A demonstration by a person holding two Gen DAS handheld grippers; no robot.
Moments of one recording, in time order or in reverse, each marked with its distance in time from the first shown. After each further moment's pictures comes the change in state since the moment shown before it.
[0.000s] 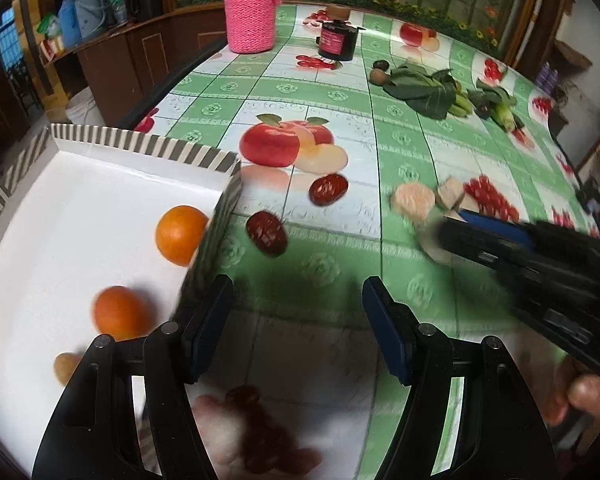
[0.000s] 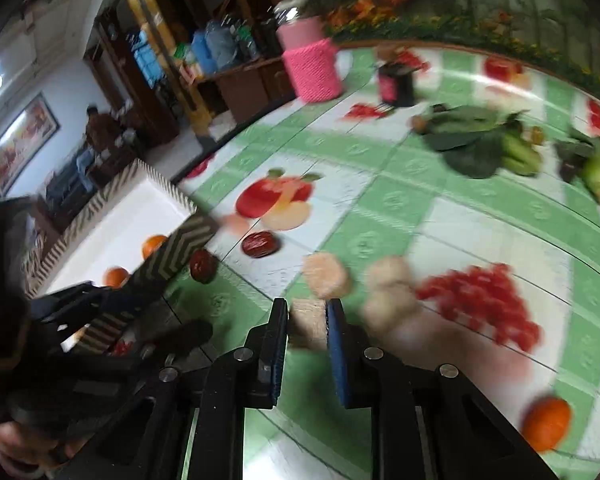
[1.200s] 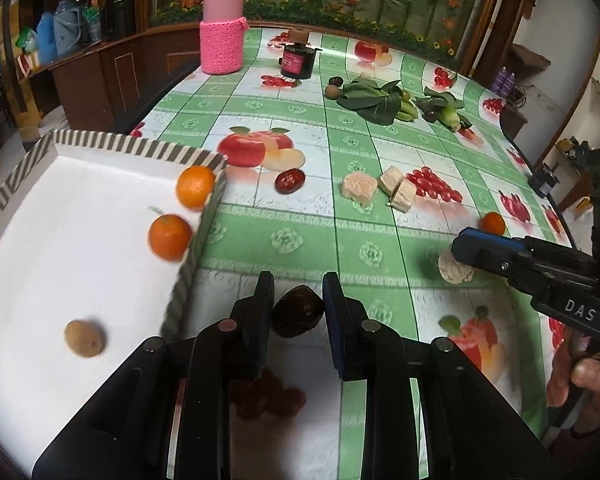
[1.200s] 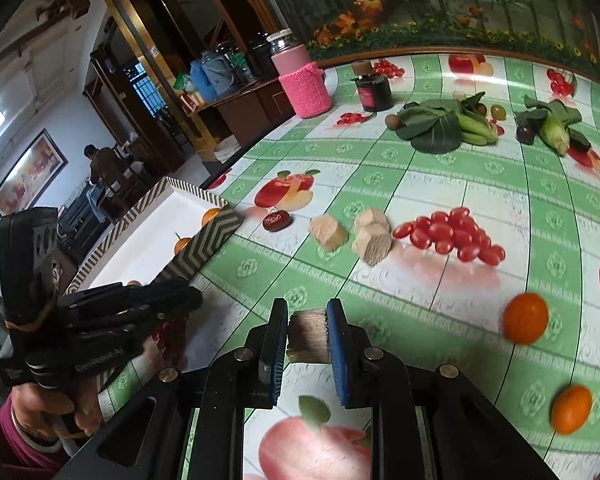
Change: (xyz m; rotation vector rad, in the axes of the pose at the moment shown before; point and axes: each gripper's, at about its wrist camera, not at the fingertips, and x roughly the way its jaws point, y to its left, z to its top) left arm -0.044 0.006 -0.031 0.064 -0.072 -0.132; right arm -0.048 0.005 -0.043 0.077 -0.053 0.042
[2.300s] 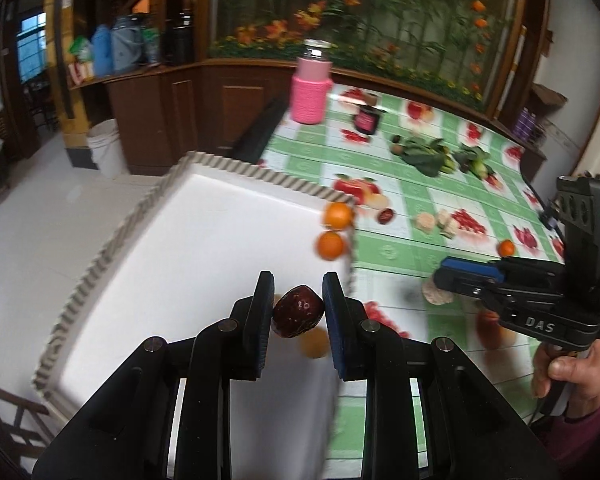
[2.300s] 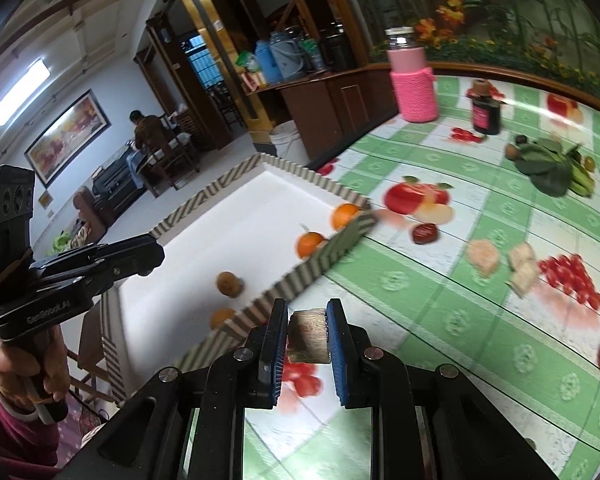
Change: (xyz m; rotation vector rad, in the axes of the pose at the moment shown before) left arm -0.116 0.100 -0.026 -0.067 -0.143 0.114; right arm 0.031 0.120 0.006 -0.174 0.030 0.122
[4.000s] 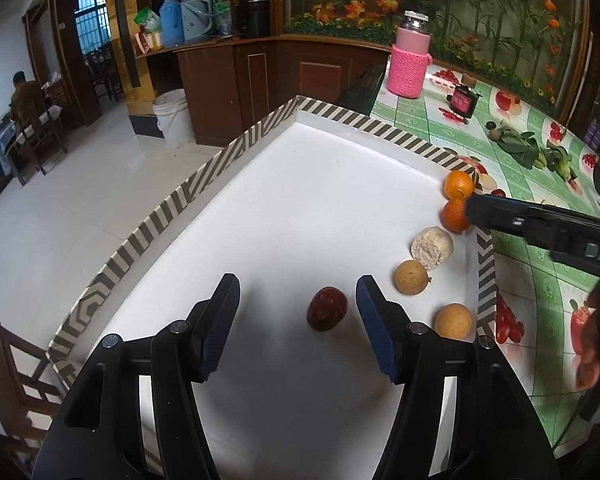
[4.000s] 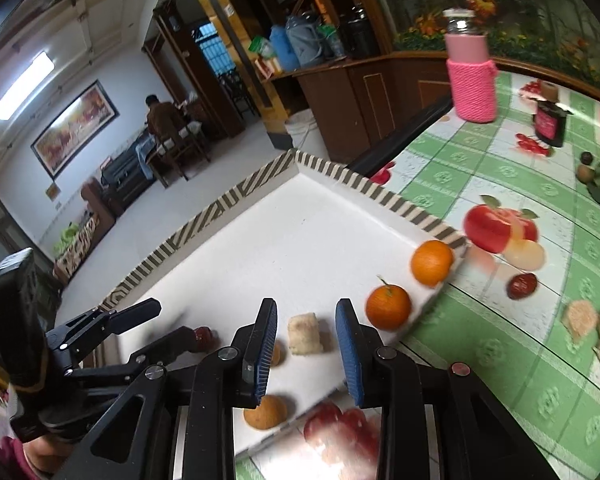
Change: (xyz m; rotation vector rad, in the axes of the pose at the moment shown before) left arm 0.038 0.054 -0.033 -0.098 0.056 0.227; right arm 0.069 0.037 0.039 0.001 0.032 0.038
